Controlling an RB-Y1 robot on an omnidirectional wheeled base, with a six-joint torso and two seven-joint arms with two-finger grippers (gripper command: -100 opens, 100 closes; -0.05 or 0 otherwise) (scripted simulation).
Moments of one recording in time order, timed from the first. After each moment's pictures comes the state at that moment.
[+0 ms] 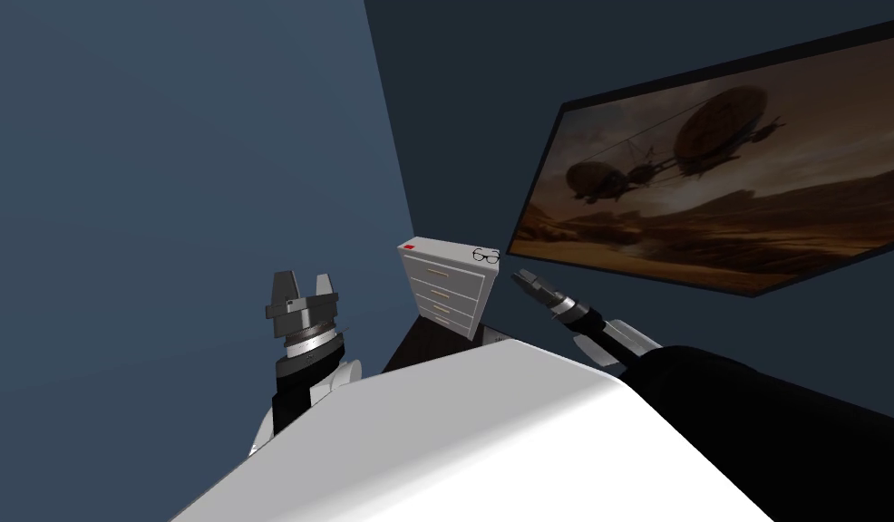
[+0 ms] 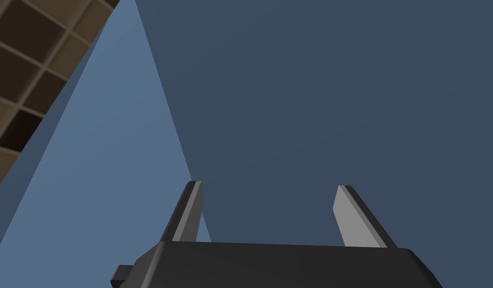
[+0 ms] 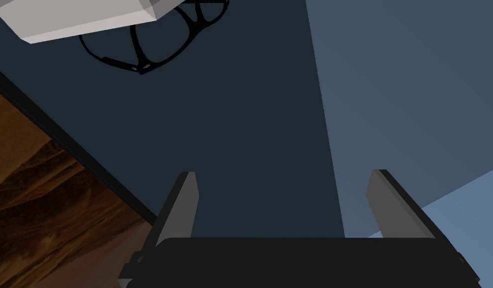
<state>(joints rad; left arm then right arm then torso) 0.52 -0.05 0.07 -2.31 -0.07 -0.57 0.07 0.75 -0.69 -0.36 -2.06 0.23 -0.65 0.19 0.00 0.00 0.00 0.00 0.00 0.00</state>
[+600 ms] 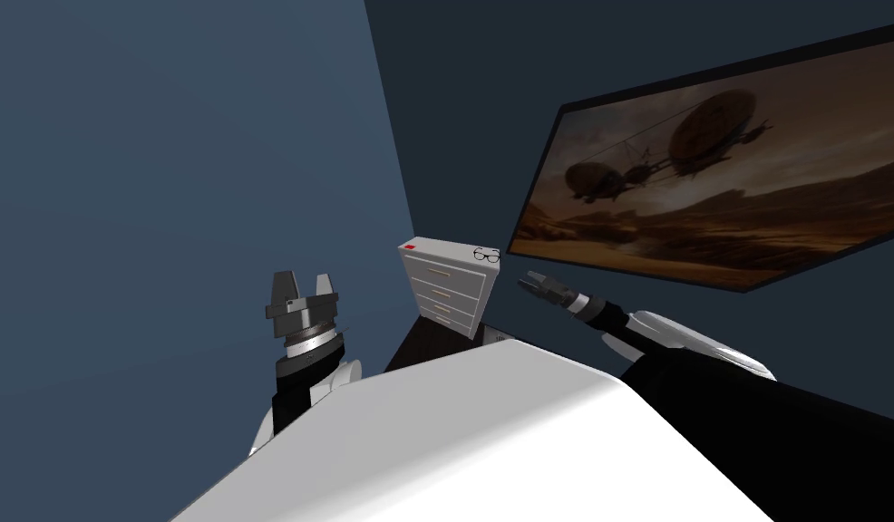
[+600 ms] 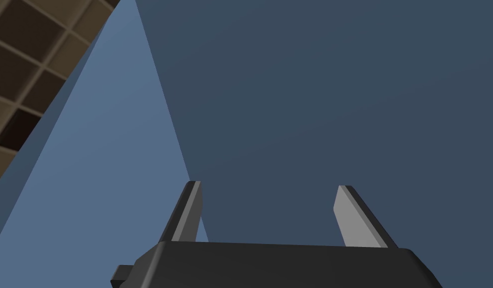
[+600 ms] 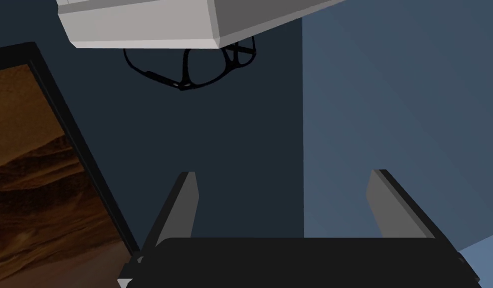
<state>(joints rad) 0.52 -0.05 0.07 -2.31 -0.07 -0.57 0.07 0.84 -0.88 -0.46 -1.97 0.29 -0.69 0.21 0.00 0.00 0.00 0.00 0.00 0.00</state>
